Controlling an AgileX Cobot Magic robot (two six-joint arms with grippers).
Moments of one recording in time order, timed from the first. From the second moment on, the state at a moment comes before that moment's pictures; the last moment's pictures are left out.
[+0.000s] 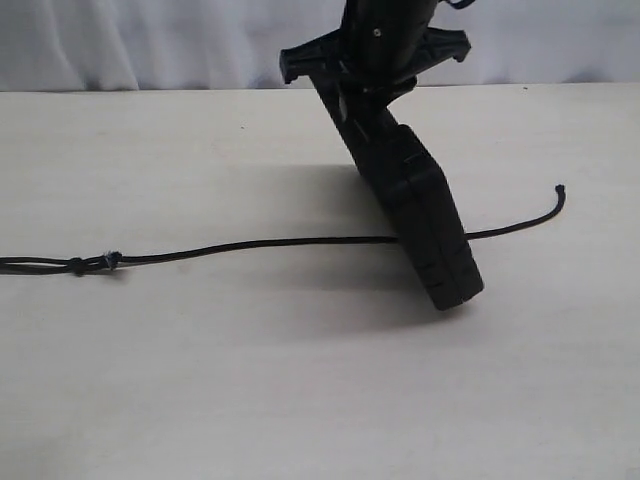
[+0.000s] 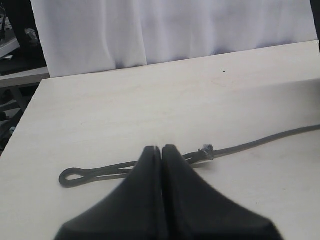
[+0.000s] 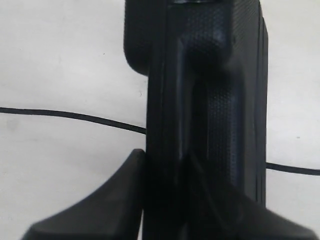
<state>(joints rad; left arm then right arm) -0.06 0.00 0.00 0.02 0.34 0.03 0.50 2.00 -1.93 -0.08 1.22 0.32</state>
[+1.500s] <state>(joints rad) -0.06 0.00 0.00 0.02 0.34 0.03 0.30 2.03 -1.95 -0.23 1.20 0.04</state>
